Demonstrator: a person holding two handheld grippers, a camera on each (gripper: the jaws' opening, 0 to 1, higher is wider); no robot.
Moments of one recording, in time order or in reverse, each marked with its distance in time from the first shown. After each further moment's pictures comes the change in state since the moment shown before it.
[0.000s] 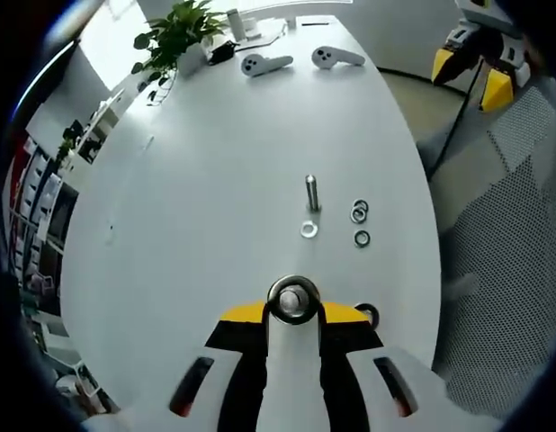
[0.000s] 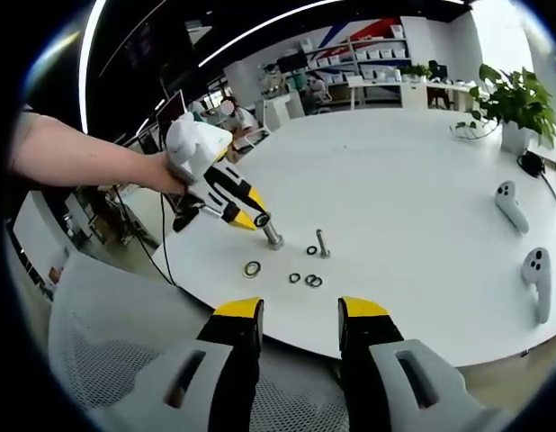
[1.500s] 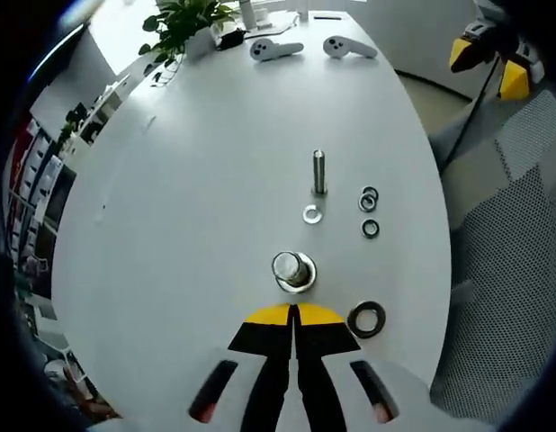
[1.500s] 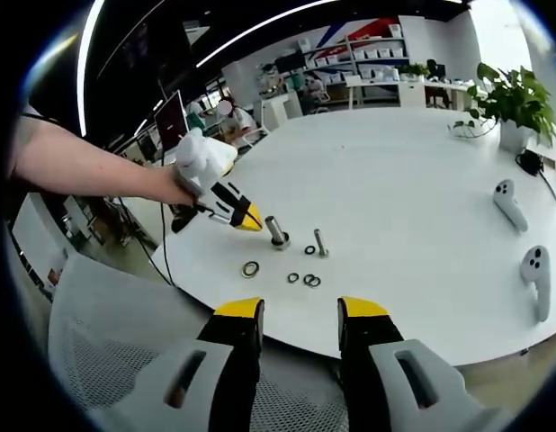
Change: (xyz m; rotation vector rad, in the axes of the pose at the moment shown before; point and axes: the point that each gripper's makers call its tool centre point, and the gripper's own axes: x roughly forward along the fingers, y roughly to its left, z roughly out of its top) left arm 0.016 0.000 -0.013 -0.070 0.002 -0.001; right arm 0.000 -0.001 0.000 0.006 0.001 -0.007
